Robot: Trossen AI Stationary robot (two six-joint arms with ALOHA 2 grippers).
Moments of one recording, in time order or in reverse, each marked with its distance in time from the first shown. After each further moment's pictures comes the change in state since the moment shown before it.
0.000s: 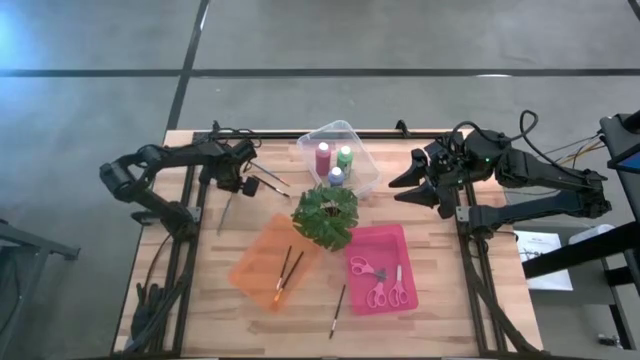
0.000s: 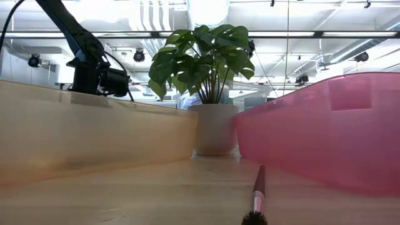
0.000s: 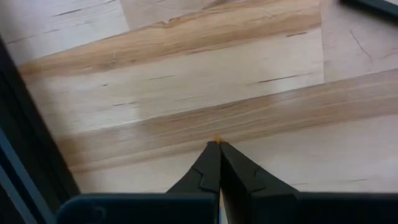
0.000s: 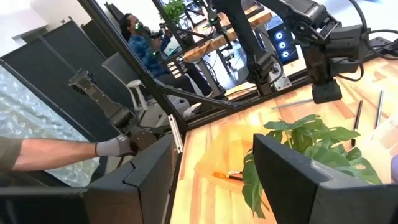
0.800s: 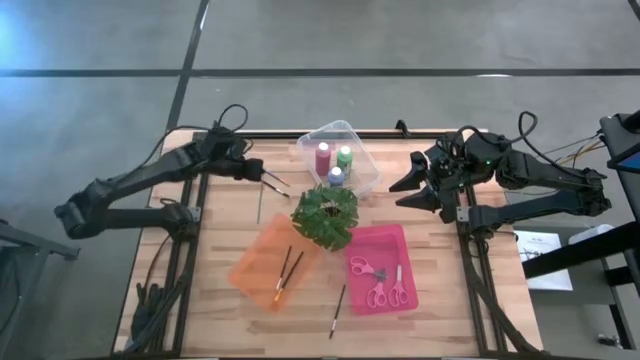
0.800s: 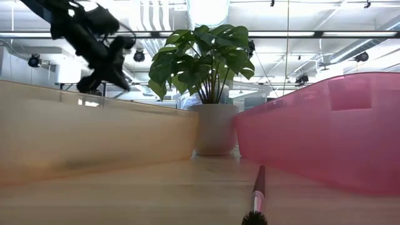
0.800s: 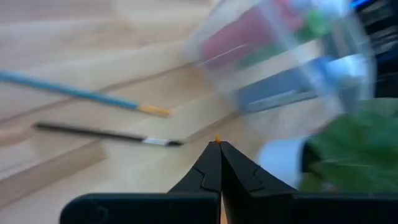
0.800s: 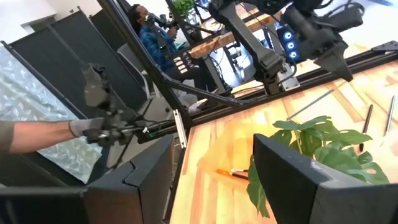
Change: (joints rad) left arm -0.137 -0.510 0.016 0.285 0.321 -0.144; right arm 0.035 -0.001 0.000 0.001 -0.003 -0.036
